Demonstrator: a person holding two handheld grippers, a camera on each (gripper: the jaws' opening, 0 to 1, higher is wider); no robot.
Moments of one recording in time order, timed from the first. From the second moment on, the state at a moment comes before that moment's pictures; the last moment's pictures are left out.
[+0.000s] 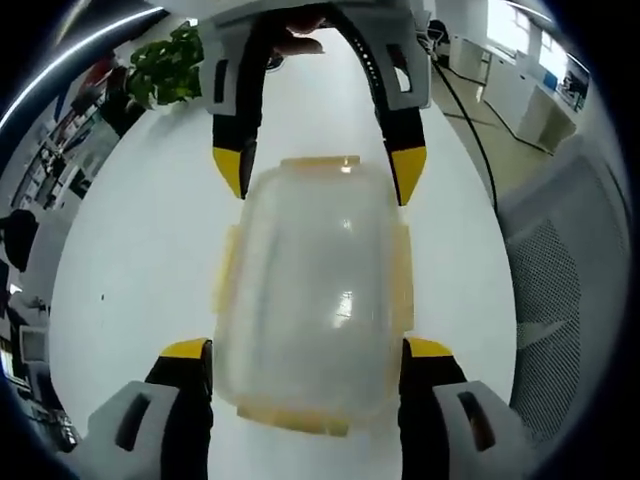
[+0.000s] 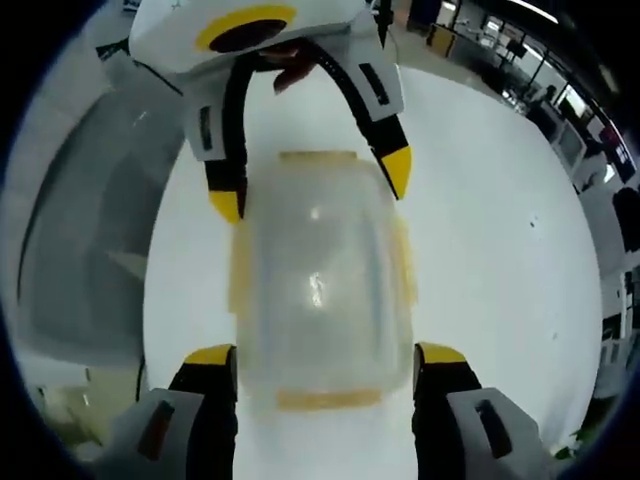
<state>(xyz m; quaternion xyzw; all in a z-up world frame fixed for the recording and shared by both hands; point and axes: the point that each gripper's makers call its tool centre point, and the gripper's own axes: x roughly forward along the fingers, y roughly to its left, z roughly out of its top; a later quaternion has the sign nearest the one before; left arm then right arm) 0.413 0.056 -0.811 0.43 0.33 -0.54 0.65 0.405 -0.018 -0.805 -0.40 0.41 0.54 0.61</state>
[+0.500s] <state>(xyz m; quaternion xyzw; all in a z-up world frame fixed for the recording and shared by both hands) 0.410 0.061 -0.811 0.43 0.33 -0.55 0.64 0.399 -0.010 -0.805 -0.39 0.42 0.55 0.61</state>
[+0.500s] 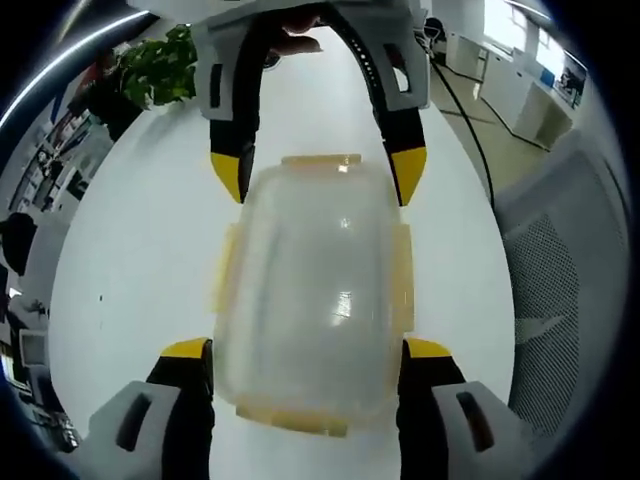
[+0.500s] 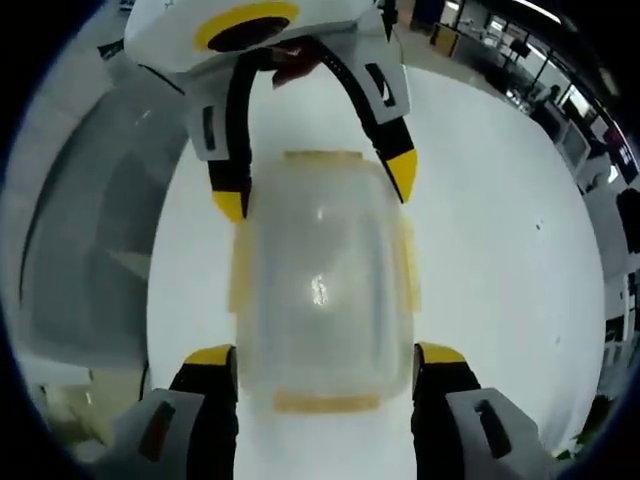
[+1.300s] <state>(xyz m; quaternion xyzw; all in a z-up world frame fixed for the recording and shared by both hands) 0.397 0.111 -0.812 0.43 0.34 -0.54 0.65 0.389 0.039 -0.807 -0.40 0.42 0.55 0.60</state>
